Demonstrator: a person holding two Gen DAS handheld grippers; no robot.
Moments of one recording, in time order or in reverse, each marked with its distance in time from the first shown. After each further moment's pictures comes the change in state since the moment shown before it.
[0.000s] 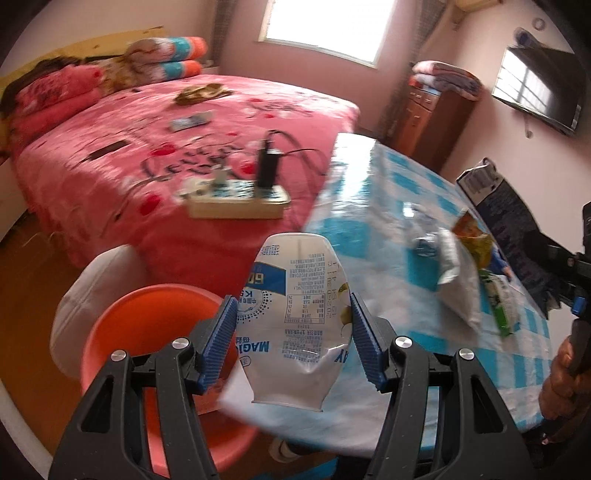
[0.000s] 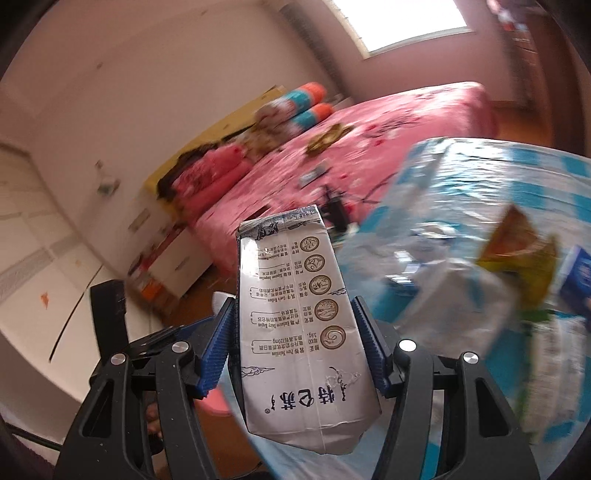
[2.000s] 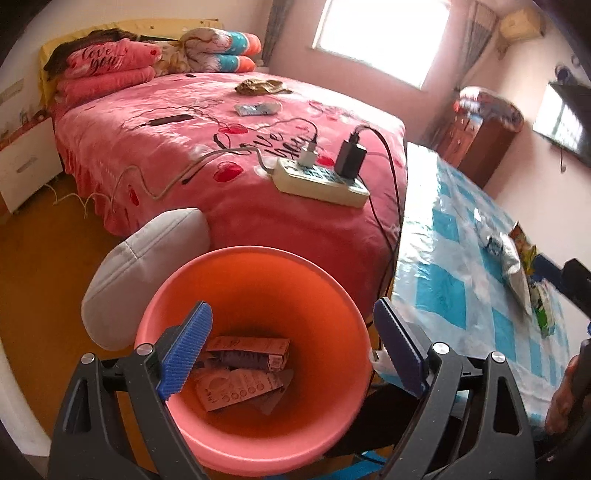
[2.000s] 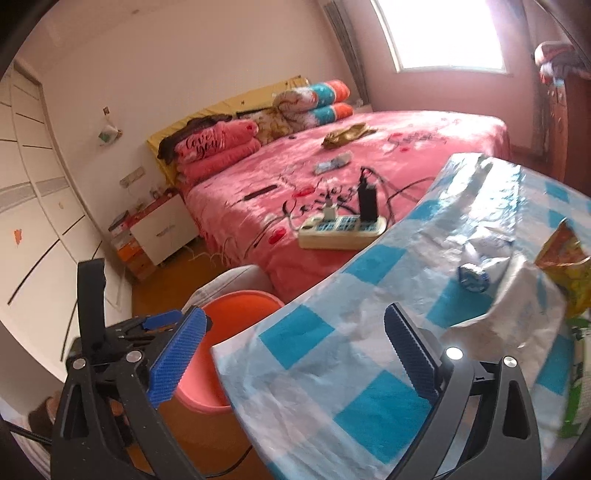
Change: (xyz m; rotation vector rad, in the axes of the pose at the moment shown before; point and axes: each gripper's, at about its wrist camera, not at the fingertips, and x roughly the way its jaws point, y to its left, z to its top) left arm -0.001 0.082 -0.042 -0.109 -0.033 0.086; right arm 0.051 0.056 -0.051 -0.205 -0.024 -0.113
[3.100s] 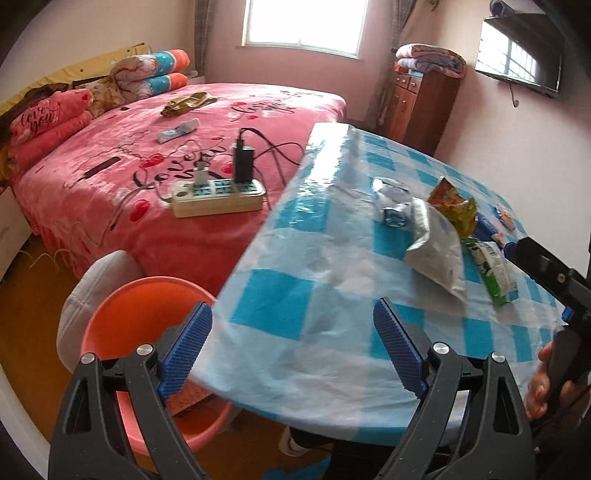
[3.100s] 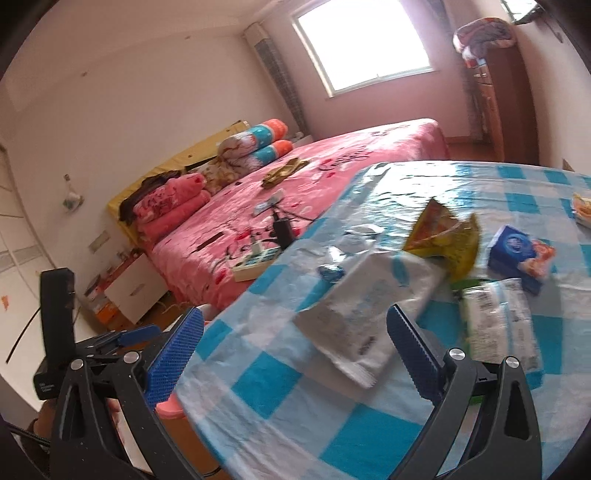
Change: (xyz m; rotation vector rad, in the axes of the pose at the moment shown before) left arm -0.021 -0.144 0.004 0.235 0.032 -0.075; right arm -0.089 -0.097 -0.029 0.215 -0.147 -0.133
